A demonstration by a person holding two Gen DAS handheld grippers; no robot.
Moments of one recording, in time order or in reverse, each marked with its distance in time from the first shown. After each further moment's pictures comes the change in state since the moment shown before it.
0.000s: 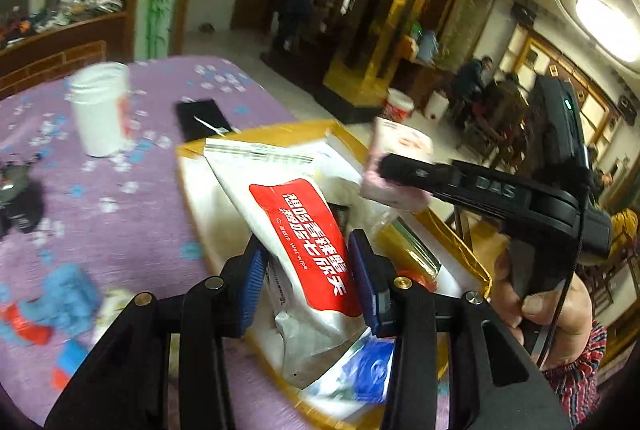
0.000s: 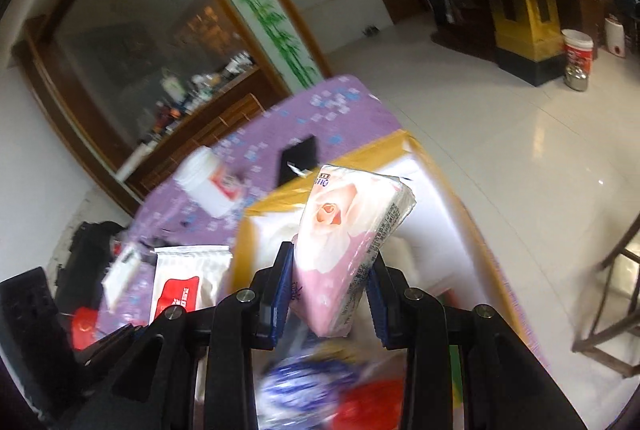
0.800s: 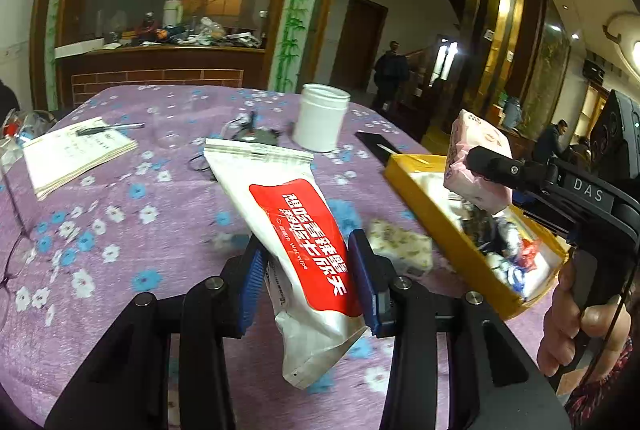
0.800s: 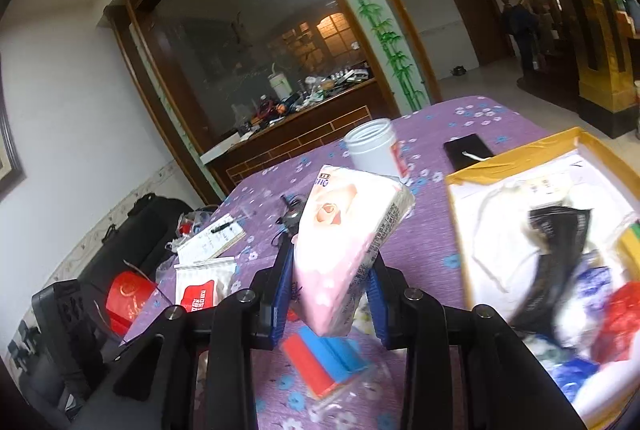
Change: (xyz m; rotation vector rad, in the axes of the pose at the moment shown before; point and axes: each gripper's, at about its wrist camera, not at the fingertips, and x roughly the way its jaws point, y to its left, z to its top) left arm -0.153 0.134 -0.110 -0.150 -0.261 0.303; right arm -0.016 0.176 -0.108 -0.186 -0.156 0.275
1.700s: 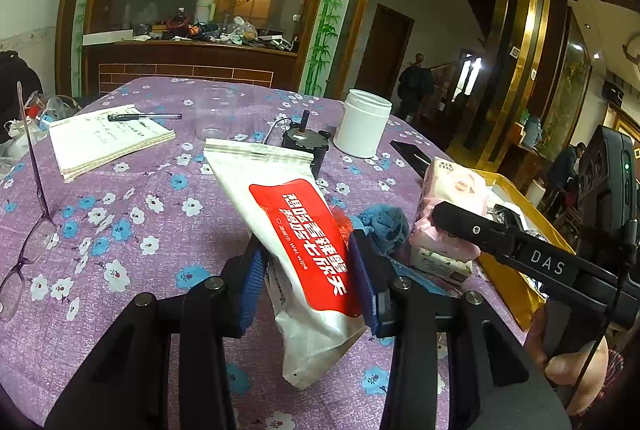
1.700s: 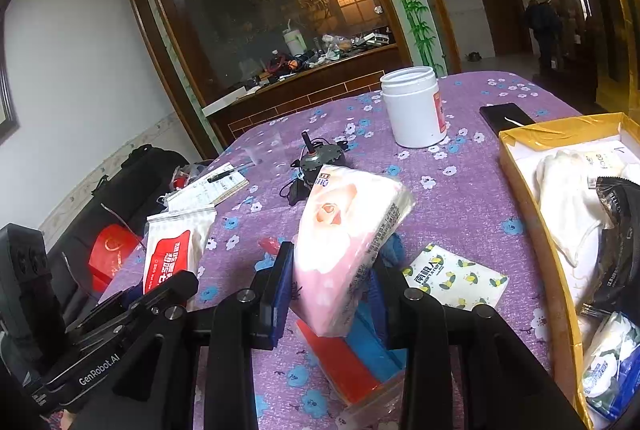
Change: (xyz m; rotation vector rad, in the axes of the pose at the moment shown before) left arm -0.001 0.046 -0.012 -0.072 -0.033 0.082; right arm 0.073 0.043 -0.042 -0.112 0.122 -0.014
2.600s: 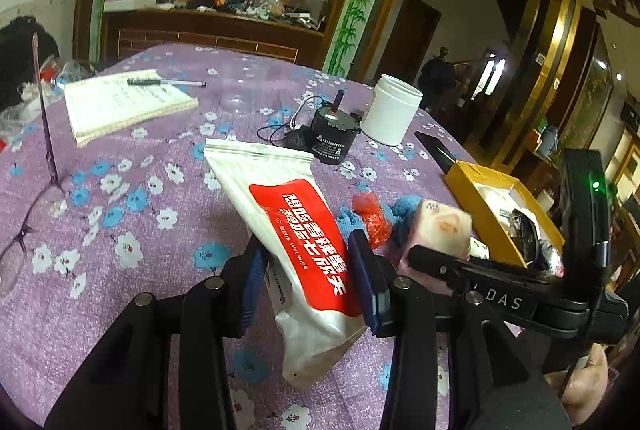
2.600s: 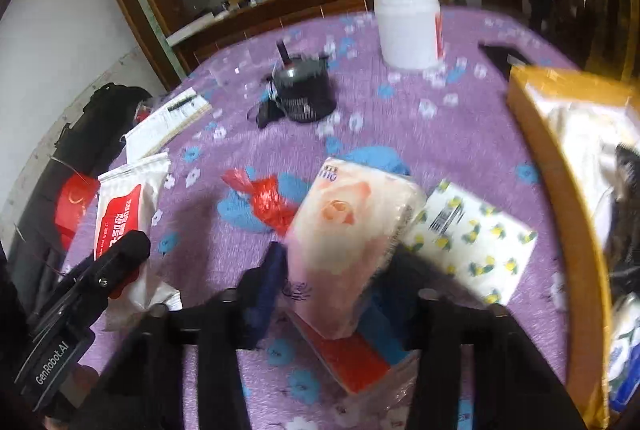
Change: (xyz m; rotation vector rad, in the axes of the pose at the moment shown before) left arm 0.011 0.017 -0.001 -0.087 0.072 0.047; right arm 0.045 0.015 -0.011 -0.034 0.258 -0.131
